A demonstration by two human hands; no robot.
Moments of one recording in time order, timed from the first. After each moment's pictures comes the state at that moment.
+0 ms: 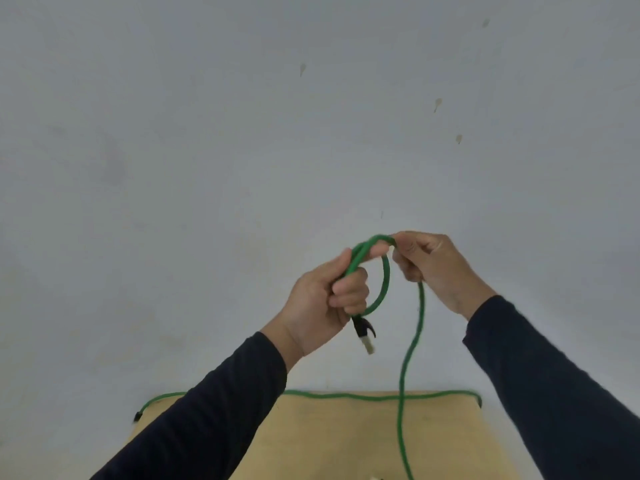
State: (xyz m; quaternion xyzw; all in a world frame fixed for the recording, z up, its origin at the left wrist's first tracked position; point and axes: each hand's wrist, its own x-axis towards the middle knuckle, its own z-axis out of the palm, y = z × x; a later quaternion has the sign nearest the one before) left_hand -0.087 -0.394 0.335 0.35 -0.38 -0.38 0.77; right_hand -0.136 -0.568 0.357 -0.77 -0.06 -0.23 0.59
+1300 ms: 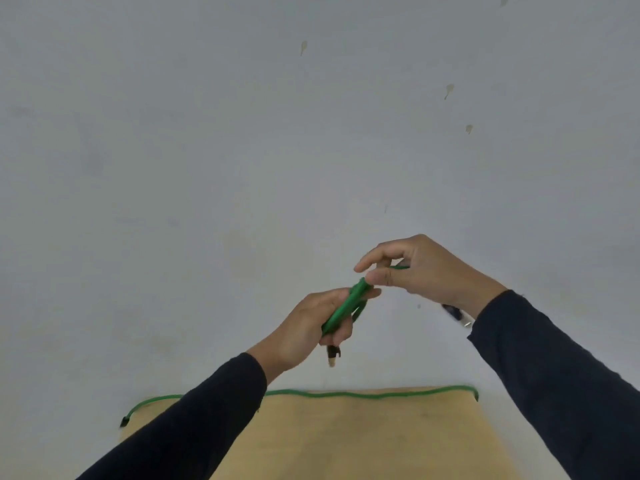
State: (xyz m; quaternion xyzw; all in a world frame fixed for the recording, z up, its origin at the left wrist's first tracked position) left_hand -0.053 -0.376 0.287 0.64 -0.45 -0.21 0.58; right_hand -0.132 -0.547 0.368 -0.90 -0.07 -0.11 0.42
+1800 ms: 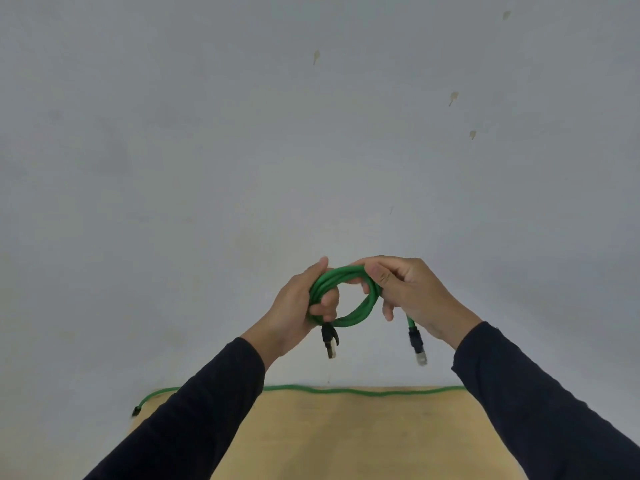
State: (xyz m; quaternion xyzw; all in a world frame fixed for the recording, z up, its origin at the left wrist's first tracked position) left_hand -0.051 -0.363 0.305 0.54 -0.31 -0.28 0.72; right_hand -0.131 -0.524 0.332 -0.82 -0.07 -0.14 0.56
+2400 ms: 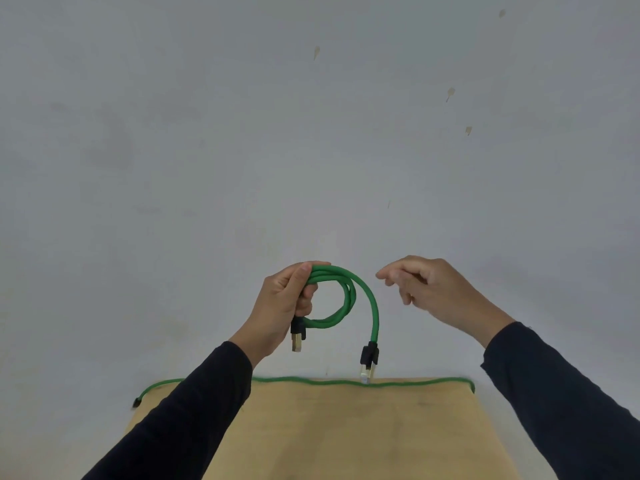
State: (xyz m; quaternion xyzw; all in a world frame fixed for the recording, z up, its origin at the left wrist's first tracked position) left_hand -0.051 -0.347 0.286 0.57 -0.29 -0.13 0.76; right_hand -0.159 -0.547 0.332 -0.90 0.01 -0.16 0.41
